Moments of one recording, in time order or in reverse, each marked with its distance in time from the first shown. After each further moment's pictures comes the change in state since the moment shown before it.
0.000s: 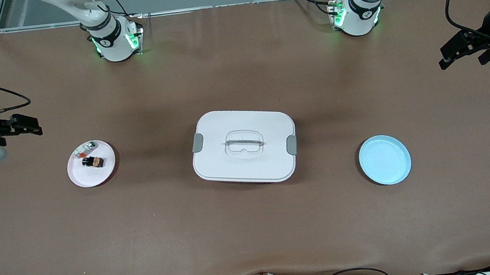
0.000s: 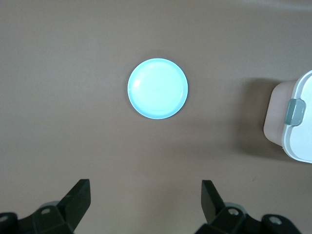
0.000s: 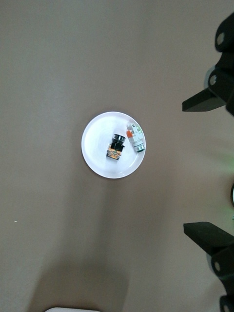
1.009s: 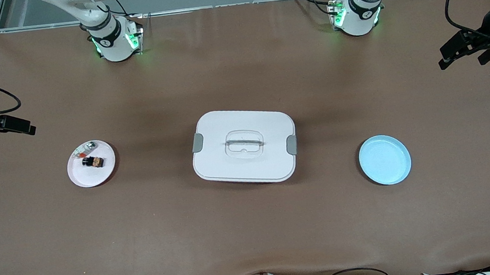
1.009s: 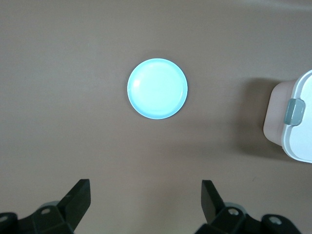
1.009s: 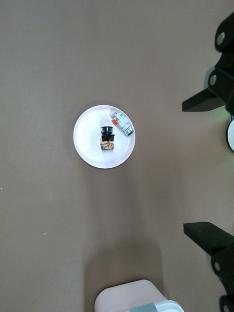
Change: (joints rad) left arm 0.000 0.000 -0.001 0.000 0.000 0.000 0.000; right arm -0.009 0.000 0.012 0.082 0.055 -0.082 0.365
